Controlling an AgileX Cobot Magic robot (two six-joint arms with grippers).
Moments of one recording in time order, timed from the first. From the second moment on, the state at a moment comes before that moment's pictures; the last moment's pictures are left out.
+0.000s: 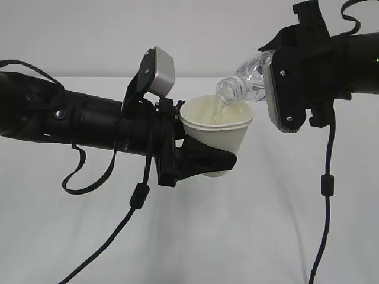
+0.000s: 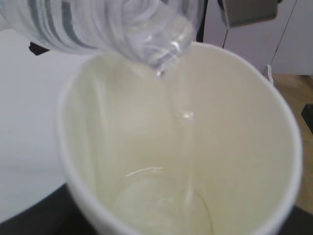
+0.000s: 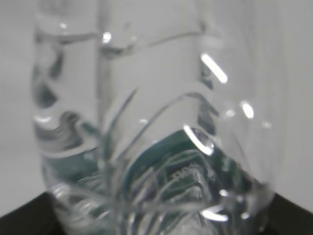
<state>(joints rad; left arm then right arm) -0.52 1.86 -1.01 1.37 -0.94 -0.91 0.39 1.43 -0.90 -1.27 -0.02 -0.39</state>
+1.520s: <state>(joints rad) -0.52 1.86 -1.01 1.37 -0.96 -0.91 0.39 1.42 -0.90 -1.28 -0.02 -0.36</state>
